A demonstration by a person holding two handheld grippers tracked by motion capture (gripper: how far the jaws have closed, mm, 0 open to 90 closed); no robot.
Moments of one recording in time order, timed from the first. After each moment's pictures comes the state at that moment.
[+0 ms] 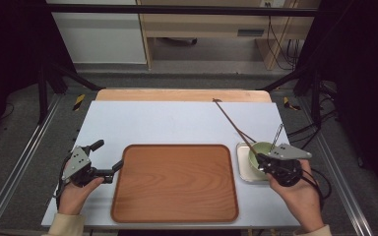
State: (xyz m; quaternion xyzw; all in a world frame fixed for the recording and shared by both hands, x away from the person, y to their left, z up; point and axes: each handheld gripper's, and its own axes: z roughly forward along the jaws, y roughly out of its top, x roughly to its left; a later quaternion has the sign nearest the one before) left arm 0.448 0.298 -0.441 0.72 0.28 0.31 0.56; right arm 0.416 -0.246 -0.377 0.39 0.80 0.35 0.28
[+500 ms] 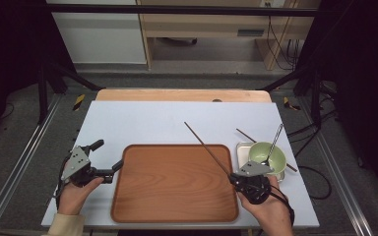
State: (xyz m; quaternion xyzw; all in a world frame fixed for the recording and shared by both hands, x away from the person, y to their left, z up) left arm 0.446 0.298 -0.438 0.71 0.28 0.31 0.57; right arm 0.392 -0.181 -0.410 0.39 0.83 0.34 0.21
